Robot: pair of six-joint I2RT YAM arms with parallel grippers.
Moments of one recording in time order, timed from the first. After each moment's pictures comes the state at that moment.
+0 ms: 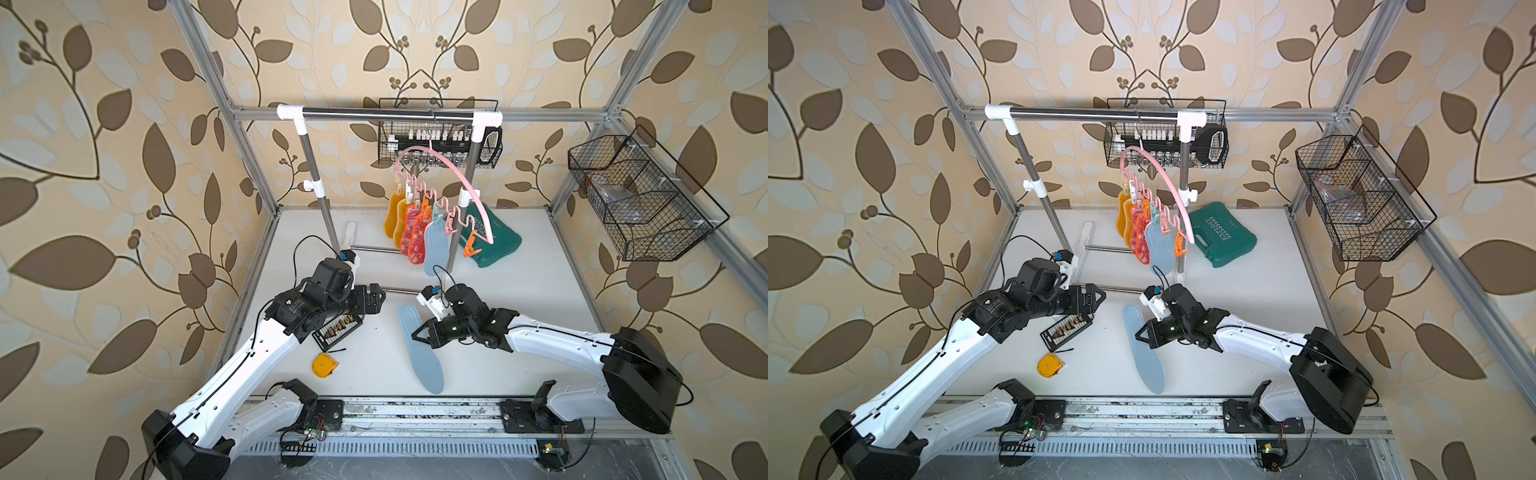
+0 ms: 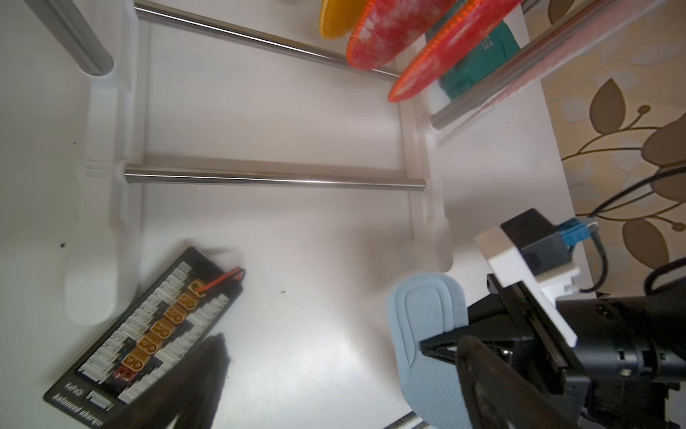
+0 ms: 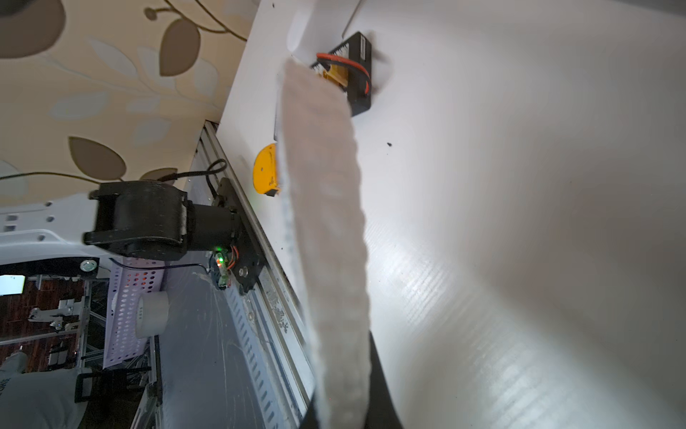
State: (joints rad) left arm -0.59 0.96 0.97 -0.80 0.07 -0.53; right arm 0.82 1.41 0.68 -0.07 -0.45 0.56
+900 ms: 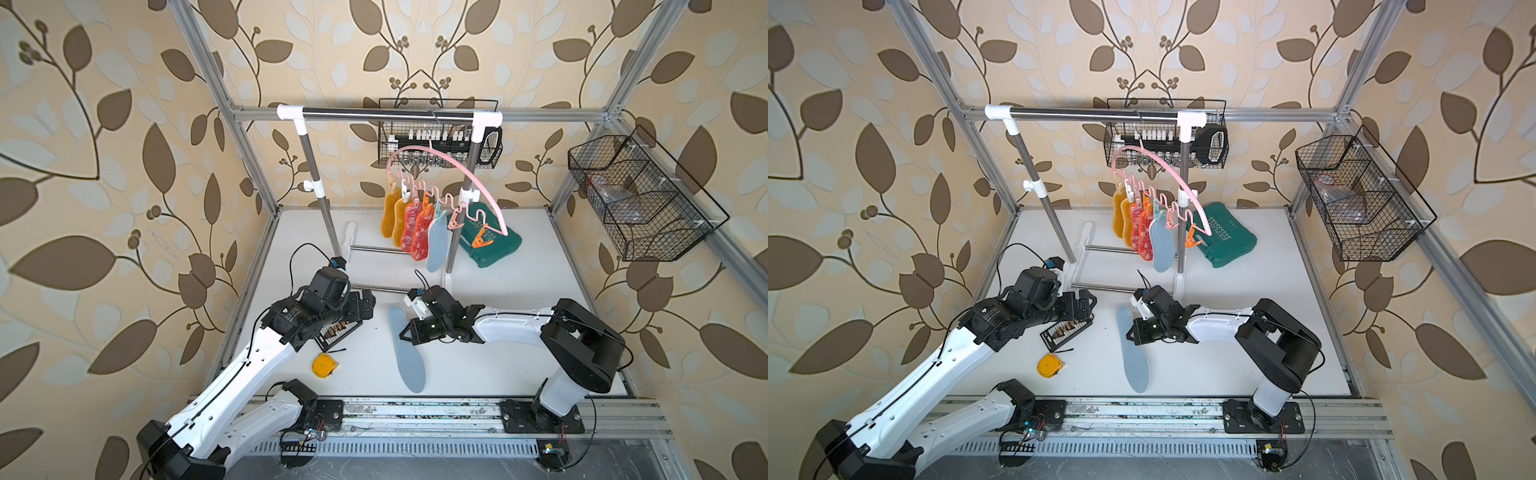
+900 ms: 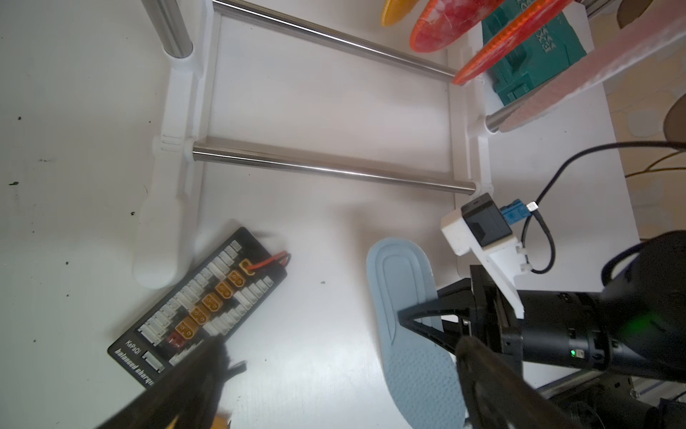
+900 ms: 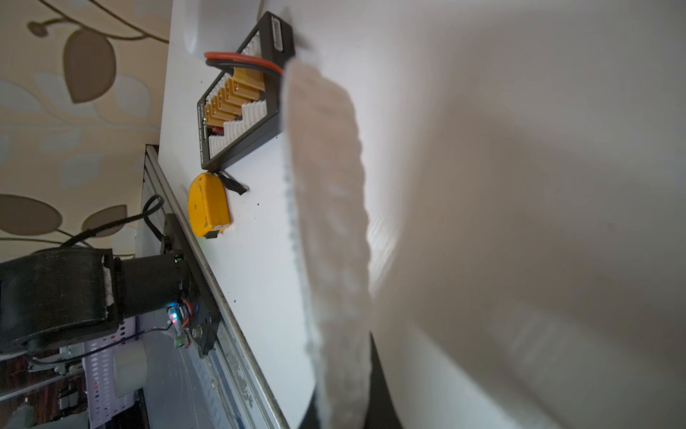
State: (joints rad) left arm -0.59 0.92 0.91 -0.84 -0.03 -0.56; right arm 0.85 1.71 0.79 0.08 -0.38 0.74
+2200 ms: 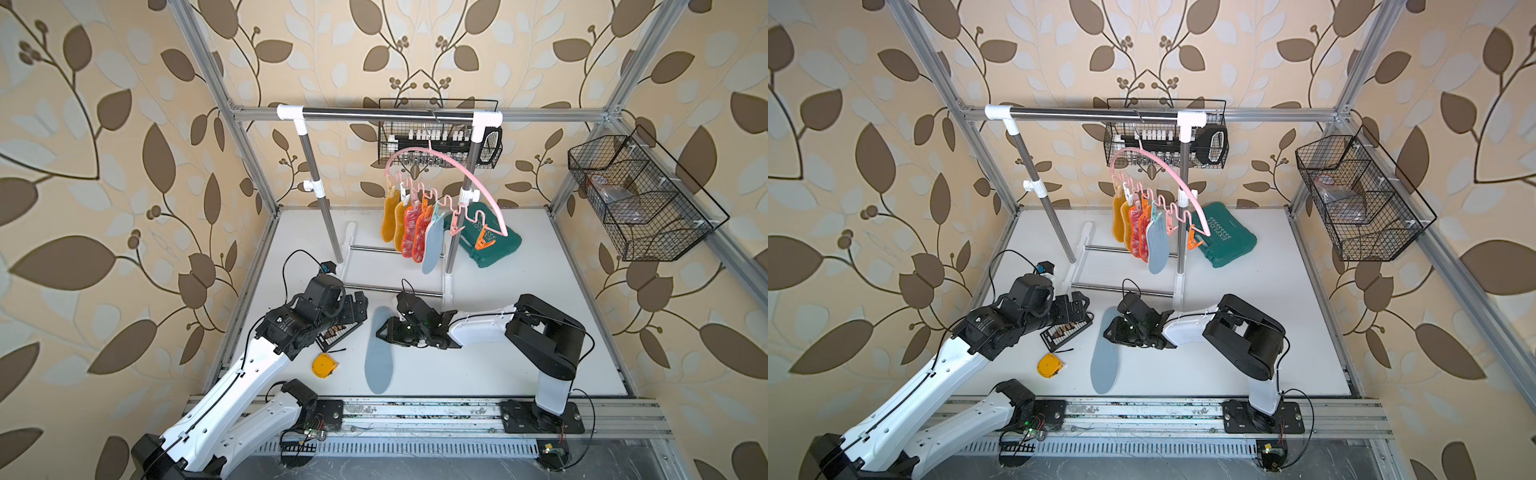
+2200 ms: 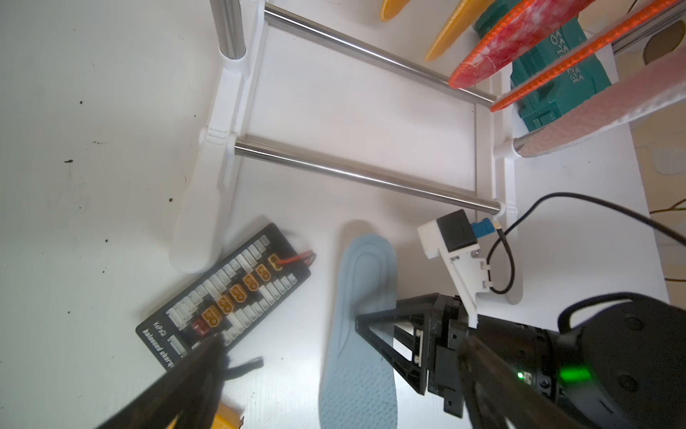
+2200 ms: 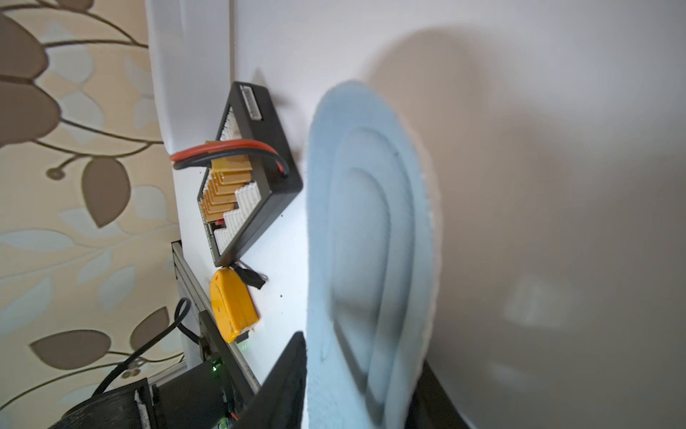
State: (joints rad) left arm -0.58 0.85 0.86 -0.84 -0.10 -0.62; right arm 0.97 1.86 0.91 0.15 -0.20 1.11
